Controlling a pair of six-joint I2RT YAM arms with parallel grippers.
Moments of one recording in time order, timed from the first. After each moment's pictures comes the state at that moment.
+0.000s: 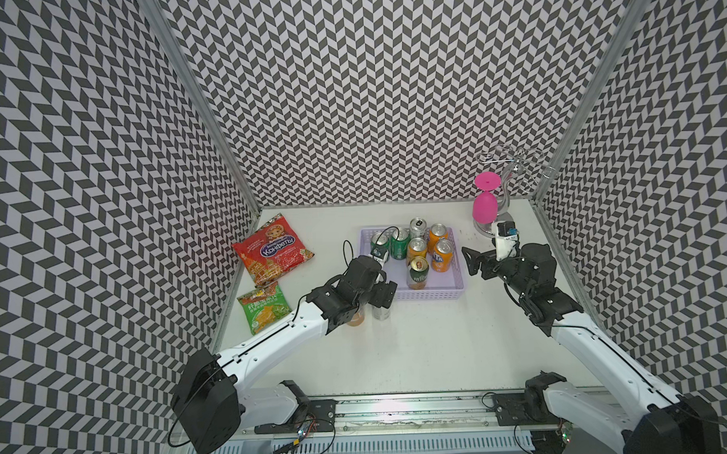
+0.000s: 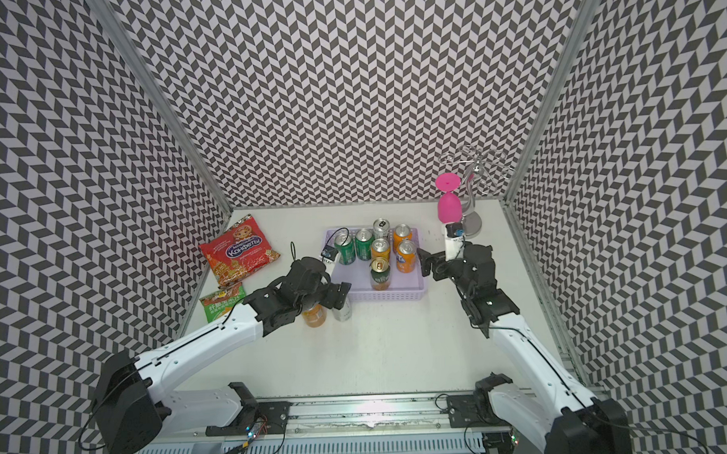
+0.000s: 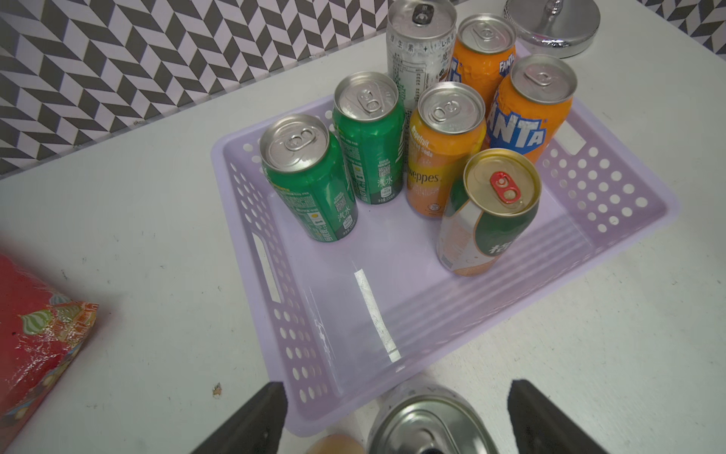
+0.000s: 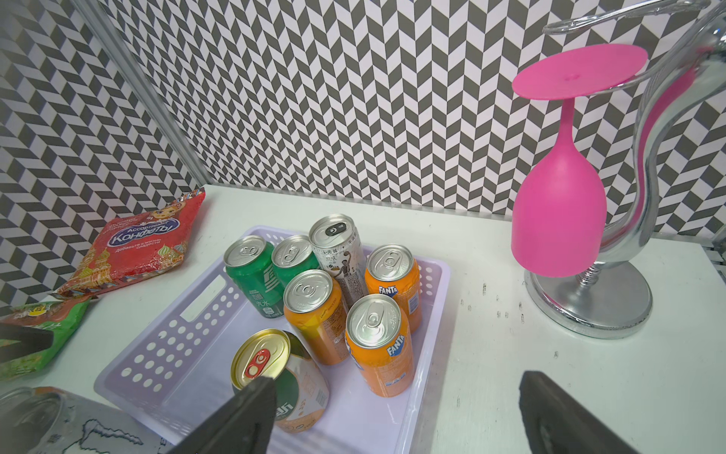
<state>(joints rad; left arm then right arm) -0.74 1.26 0.93 -0.37 -0.22 -0.15 0.24 1.00 0.67 0.05 -0.13 0.08</state>
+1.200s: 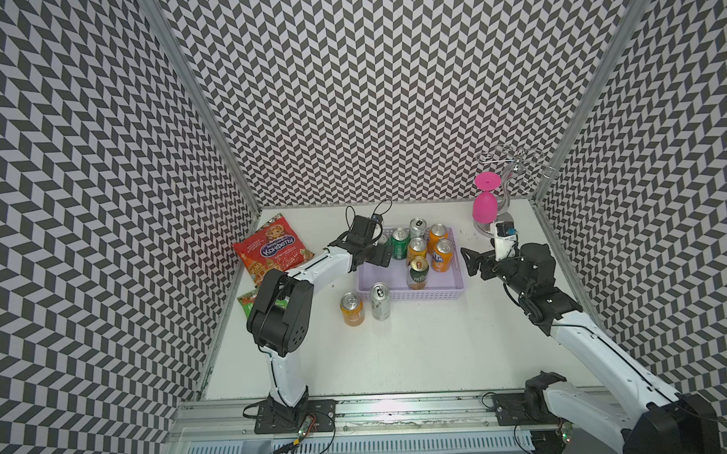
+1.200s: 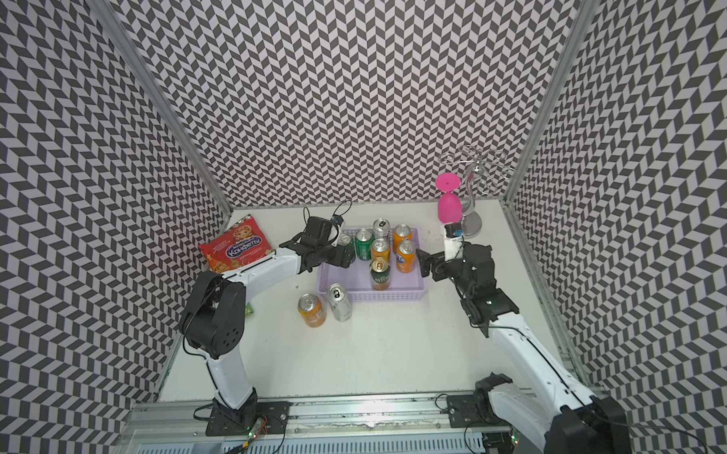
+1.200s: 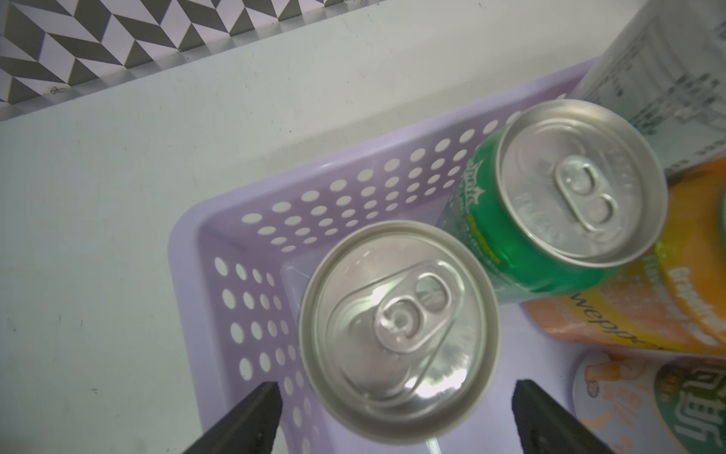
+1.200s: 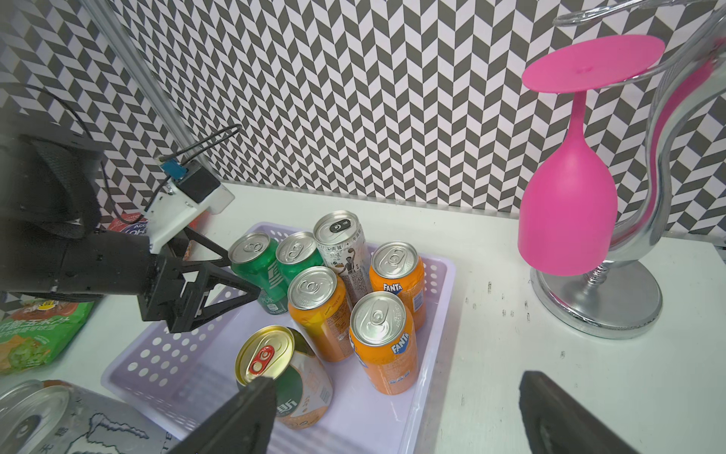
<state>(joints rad) -0.47 1.89 1.34 -0.27 0.01 -0.04 0.24 1.01 0.67 0.05 -0.15 0.08</state>
